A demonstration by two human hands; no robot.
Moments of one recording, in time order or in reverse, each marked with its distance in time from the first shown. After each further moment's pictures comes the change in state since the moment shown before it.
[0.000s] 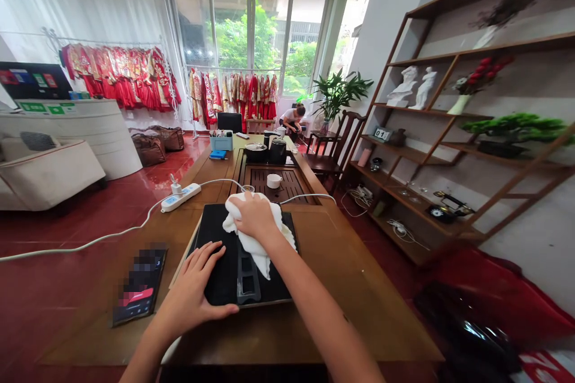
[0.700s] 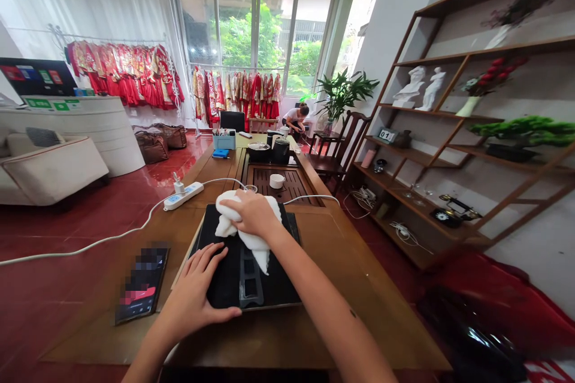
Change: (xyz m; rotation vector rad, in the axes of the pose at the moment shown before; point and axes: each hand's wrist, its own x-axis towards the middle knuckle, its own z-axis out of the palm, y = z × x) left_hand -0.001 0.000 -0.001 -0.016 0.035 -0.010; right_hand 0.013 0.005 -0.004 0.110 0.022 -0.261
